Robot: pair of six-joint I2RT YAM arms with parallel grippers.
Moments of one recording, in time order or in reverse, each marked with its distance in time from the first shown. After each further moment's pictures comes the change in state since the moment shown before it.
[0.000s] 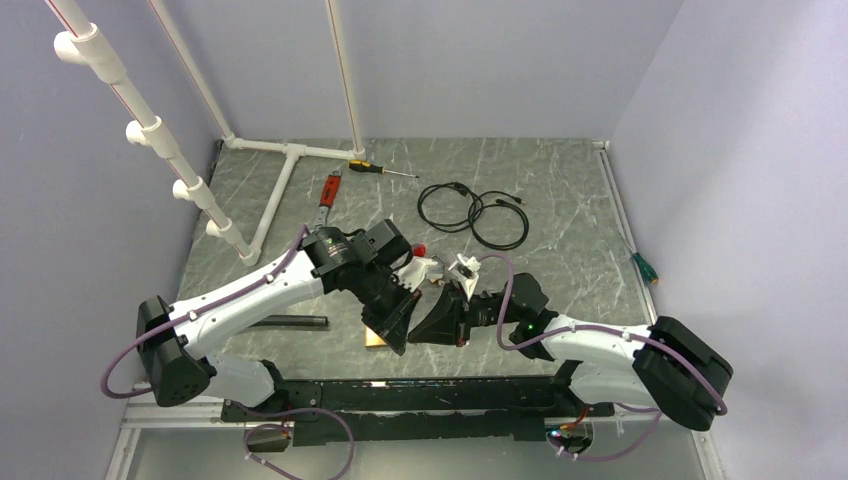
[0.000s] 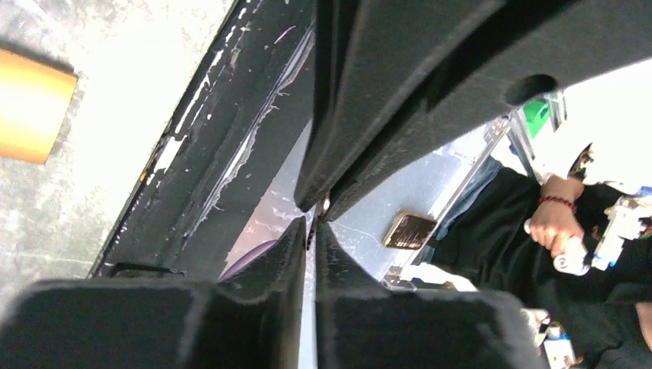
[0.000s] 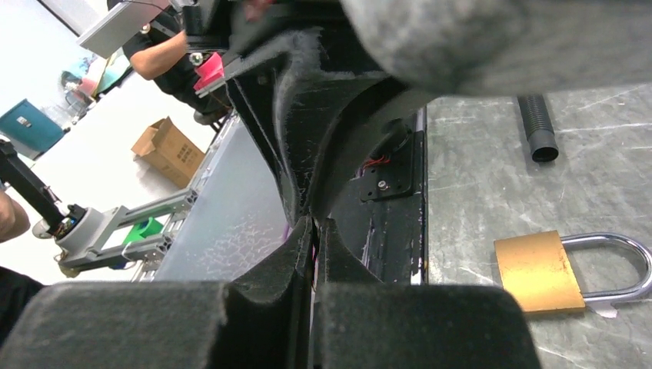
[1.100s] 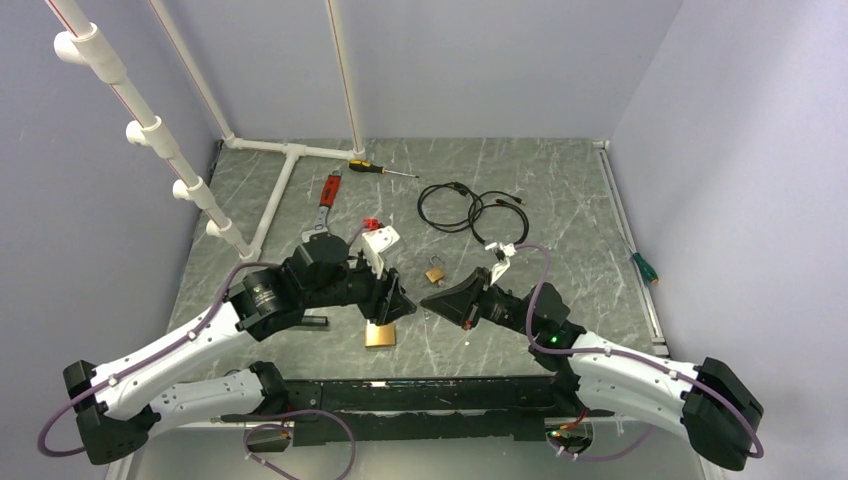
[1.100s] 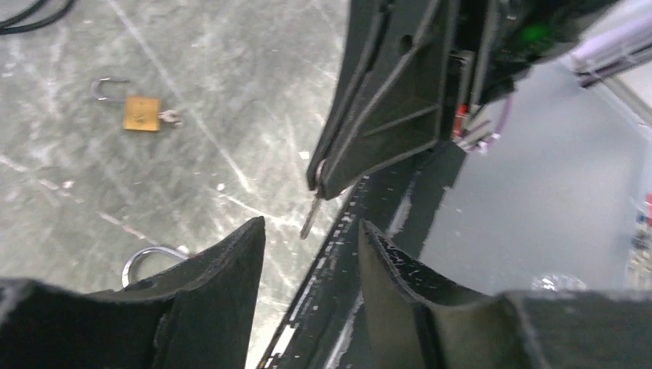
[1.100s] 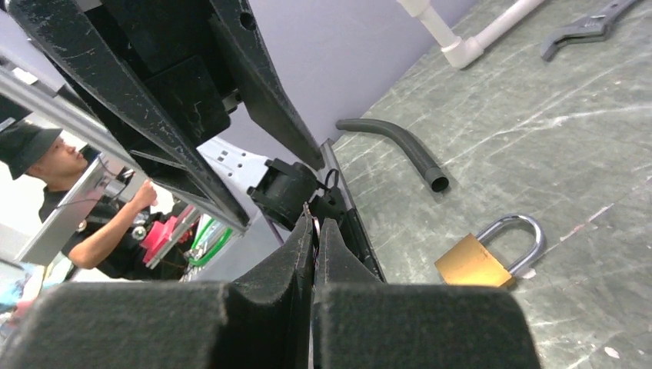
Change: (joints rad) left arm 0.008 -0.442 -0.335 0.652 -0.294 0.034; right arm 0.003 -0.310 -0.060 -0.264 0.507 0.157
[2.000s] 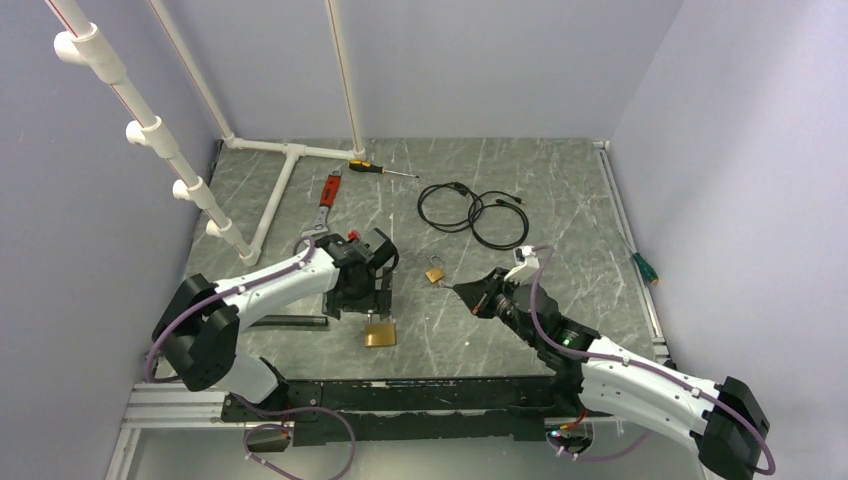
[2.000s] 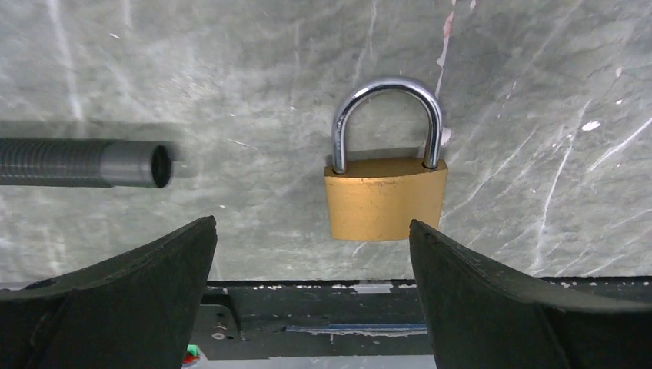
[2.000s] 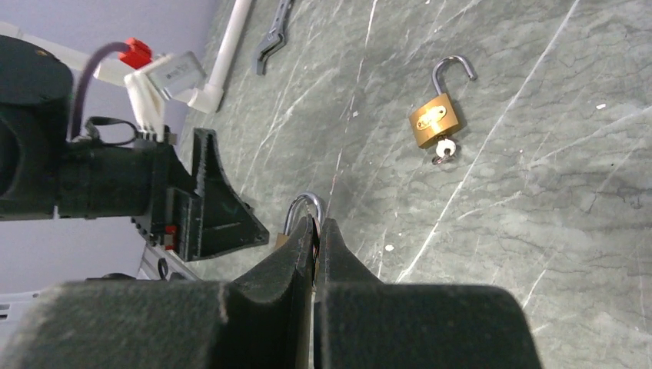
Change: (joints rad) left arm 0.178 0.541 0.063 -0.486 -0.436 -0.469; right arm 0.008 -0.145 0.047 -0.637 0.606 0.079
